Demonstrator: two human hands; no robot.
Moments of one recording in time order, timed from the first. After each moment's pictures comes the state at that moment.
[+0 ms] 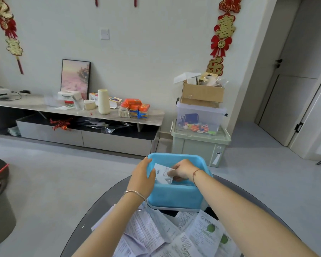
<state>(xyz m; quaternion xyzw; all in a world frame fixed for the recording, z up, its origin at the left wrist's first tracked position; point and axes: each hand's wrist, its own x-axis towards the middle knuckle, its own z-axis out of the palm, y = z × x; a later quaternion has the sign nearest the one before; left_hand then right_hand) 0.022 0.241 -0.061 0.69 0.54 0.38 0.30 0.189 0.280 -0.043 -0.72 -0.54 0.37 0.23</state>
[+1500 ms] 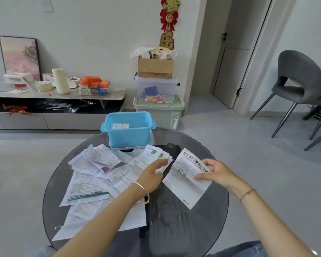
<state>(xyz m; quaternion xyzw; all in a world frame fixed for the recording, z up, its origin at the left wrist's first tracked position) 0.096 0.008 -0.076 0.77 0.39 0.21 0.47 0.317 -0.085 -0.054 -0.67 -0.46 0.41 0.41</state>
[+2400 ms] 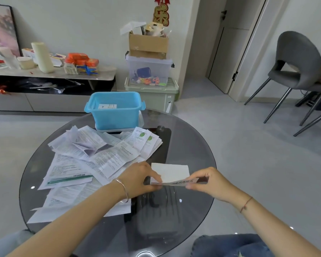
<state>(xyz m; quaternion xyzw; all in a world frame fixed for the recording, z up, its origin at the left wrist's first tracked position) 0.081 -0.005 -0.107 0.94 0.27 0.06 0.22 0.313 -0.135 -0.092 -0.65 -0.58 0.36 0.34</state>
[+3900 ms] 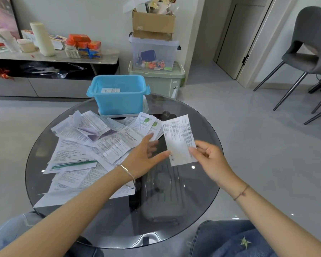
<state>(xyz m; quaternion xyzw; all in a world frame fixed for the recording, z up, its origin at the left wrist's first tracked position) 0.088 -0.026 -0.083 0.73 0.39 0.22 0.52 0.279 -0.118 -0.082 -0.62 -0.51 0.32 0.51</state>
